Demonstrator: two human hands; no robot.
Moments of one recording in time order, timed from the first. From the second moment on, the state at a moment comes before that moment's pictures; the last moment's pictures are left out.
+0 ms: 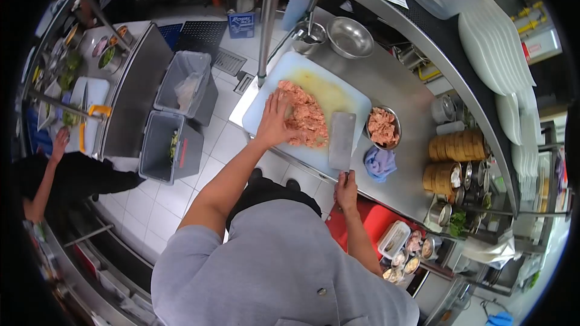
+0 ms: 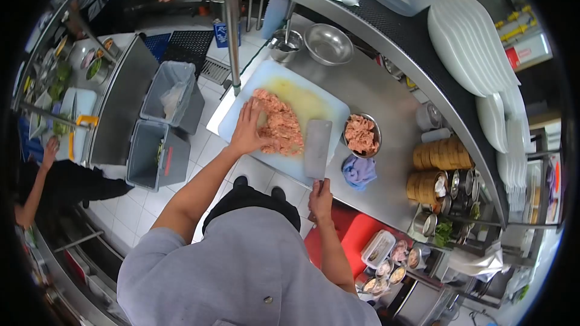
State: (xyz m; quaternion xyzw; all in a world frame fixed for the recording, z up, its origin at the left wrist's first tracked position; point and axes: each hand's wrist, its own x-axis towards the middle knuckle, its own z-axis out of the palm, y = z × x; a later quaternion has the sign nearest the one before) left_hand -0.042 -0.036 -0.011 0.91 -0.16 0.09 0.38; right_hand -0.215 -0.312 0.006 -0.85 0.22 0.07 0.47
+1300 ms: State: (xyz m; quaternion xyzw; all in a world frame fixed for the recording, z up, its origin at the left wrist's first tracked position) left_hand -0.003 -0.328 0.096 0.72 -0.19 0.17 0.65; right_hand -0.126 -0.394 0.084 -0.88 0.14 -0.19 0.42
